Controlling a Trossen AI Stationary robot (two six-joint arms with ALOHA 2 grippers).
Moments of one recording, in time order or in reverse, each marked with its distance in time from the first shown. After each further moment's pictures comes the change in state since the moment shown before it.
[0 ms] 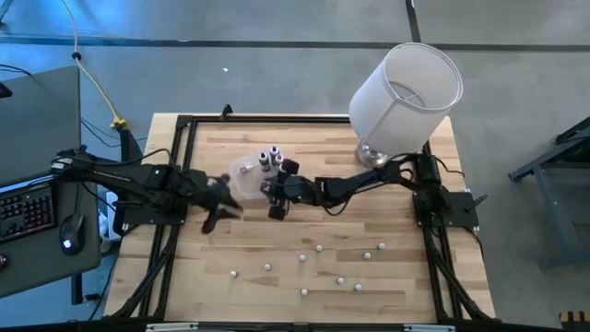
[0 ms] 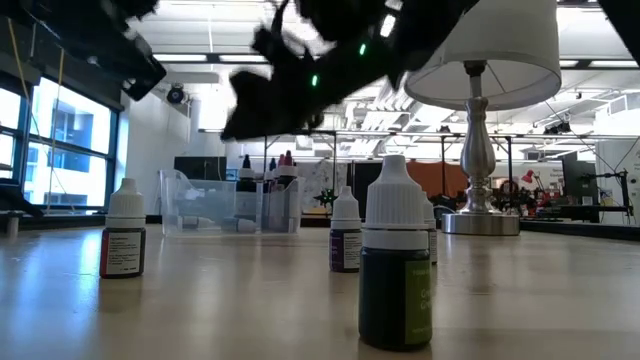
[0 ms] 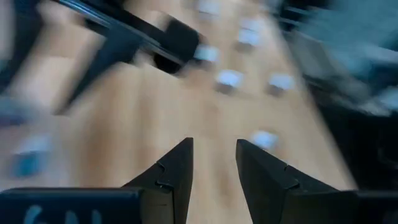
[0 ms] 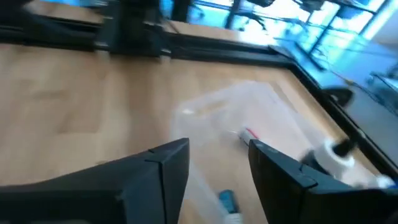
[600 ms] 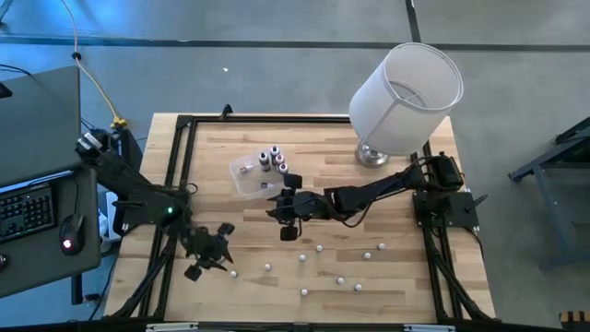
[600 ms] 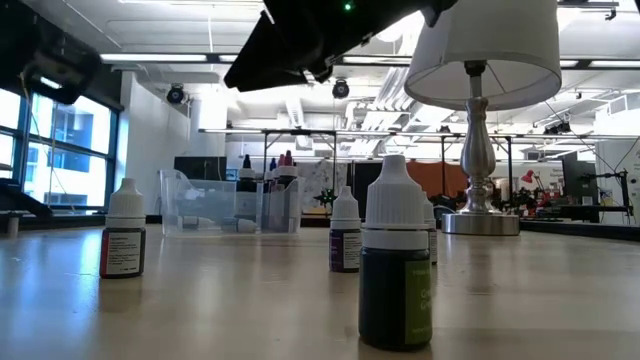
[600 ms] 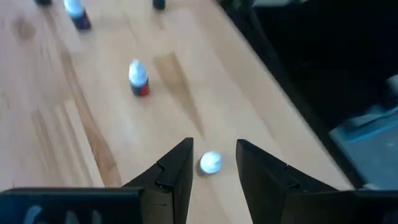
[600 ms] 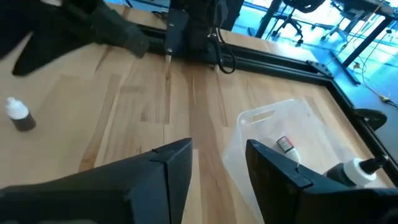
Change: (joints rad) left arm -0.536 0.355 0.001 0.181 -0.176 -0.035; right arm 0.126 -0.144 0.000 -0.207 -0.025 -0.021
